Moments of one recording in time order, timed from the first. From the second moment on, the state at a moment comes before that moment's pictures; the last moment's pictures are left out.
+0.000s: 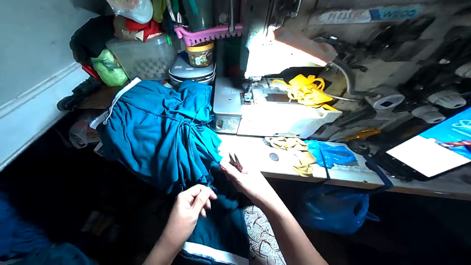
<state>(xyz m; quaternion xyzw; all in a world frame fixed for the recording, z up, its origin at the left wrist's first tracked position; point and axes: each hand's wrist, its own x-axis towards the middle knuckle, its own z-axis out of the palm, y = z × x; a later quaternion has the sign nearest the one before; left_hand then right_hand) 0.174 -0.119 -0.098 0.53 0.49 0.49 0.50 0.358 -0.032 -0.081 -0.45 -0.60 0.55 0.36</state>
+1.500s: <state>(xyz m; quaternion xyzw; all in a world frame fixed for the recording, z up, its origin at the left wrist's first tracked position) 0.160 -0.175 -0.096 0.62 0.26 0.27 0.69 0.318 -0.069 -0.104 -0.51 -0.74 0.37 0.24</state>
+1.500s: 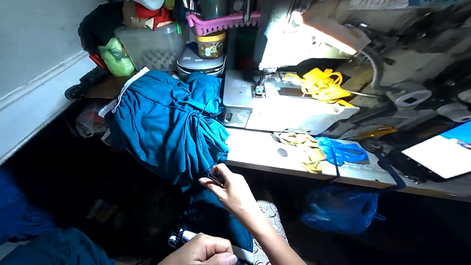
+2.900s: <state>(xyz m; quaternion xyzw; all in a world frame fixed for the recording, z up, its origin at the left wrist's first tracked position) 0.130 -0.164 -0.121 0.56 0.43 0.43 0.56 0.361 -0.048 -0.106 -0.27 -0.55 0.76 0.19</state>
